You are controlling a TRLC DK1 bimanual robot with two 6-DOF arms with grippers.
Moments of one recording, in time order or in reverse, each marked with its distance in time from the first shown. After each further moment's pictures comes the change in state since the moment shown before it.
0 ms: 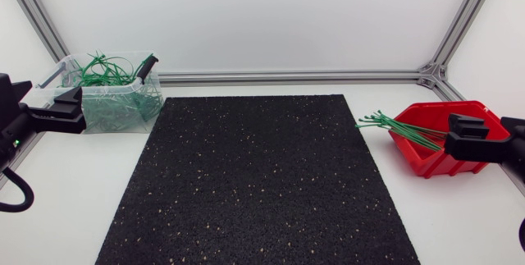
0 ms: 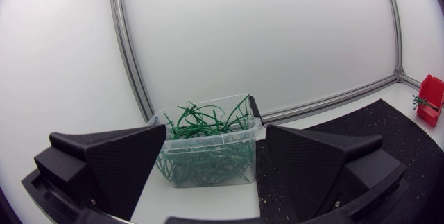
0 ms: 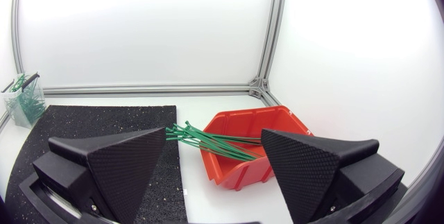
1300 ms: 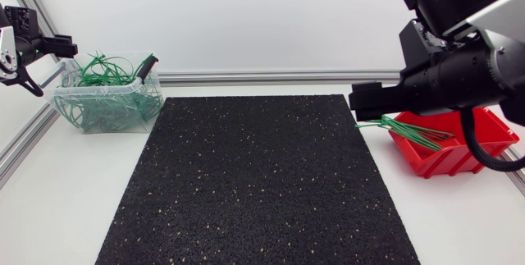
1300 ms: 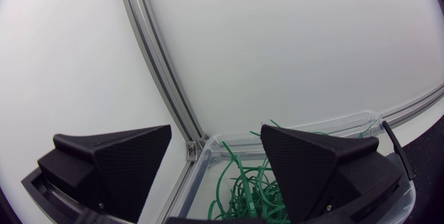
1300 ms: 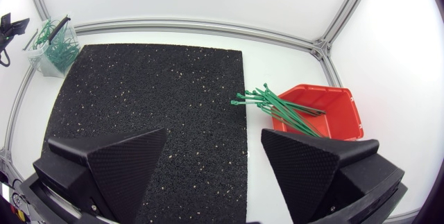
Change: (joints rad) left arm 0.243 1.052 0.893 0.062 0.000 0.080; right arm 0.383 0.704 0.596 -0.478 0.009 0.305
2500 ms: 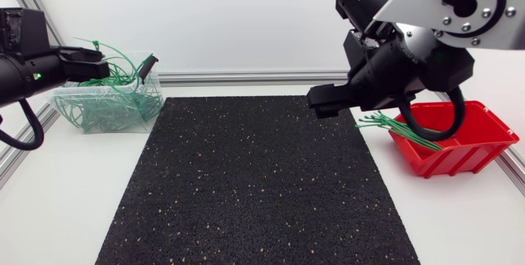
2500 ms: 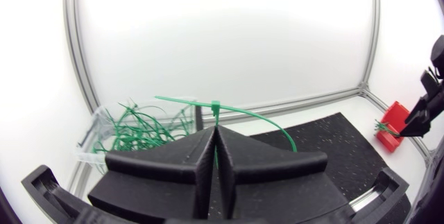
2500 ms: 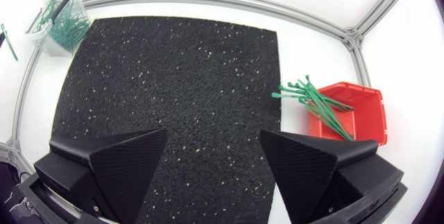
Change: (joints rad) left arm -0.333 -0.720 -0.483 -0.336 0.153 -0.229; right arm 0.011 0.266 0.152 -0.031 -0.127 0.019
